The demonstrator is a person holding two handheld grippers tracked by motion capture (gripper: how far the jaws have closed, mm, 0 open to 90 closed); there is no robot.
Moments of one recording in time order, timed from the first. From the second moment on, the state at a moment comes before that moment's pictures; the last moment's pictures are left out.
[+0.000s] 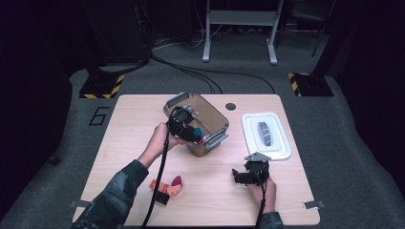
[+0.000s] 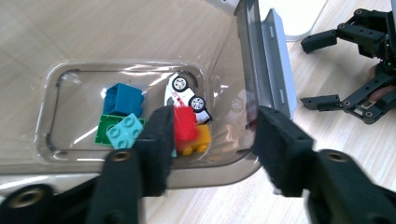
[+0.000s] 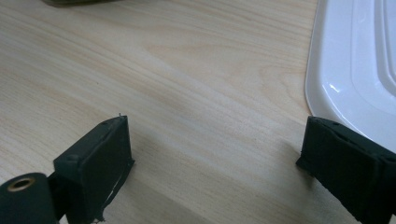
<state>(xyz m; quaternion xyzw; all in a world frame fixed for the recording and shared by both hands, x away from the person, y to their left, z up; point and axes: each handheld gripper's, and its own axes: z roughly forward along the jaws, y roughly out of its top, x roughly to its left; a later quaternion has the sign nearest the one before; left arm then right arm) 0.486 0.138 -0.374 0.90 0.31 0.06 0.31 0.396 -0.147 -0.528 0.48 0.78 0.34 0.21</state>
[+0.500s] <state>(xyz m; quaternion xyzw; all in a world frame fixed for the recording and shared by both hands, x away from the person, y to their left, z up) 0.456 0.175 -0.363 0.89 0.31 0.10 0.32 0.396 -0.147 -0.528 0.48 0.78 0.34 0.21</state>
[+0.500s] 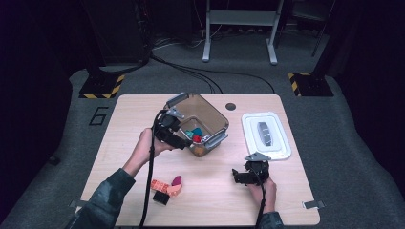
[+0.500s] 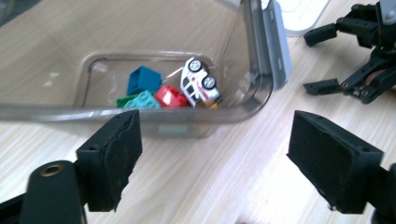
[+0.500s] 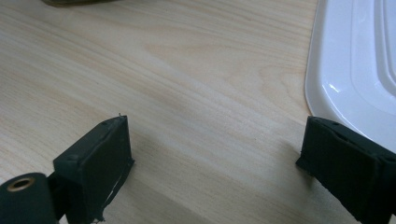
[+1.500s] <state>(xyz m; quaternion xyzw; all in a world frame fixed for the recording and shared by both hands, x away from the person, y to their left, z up) 0.397 0.261 -0.443 0.87 0.38 0.11 0.29 0.396 -0.147 -0.528 0.48 0.78 0.34 0.21</state>
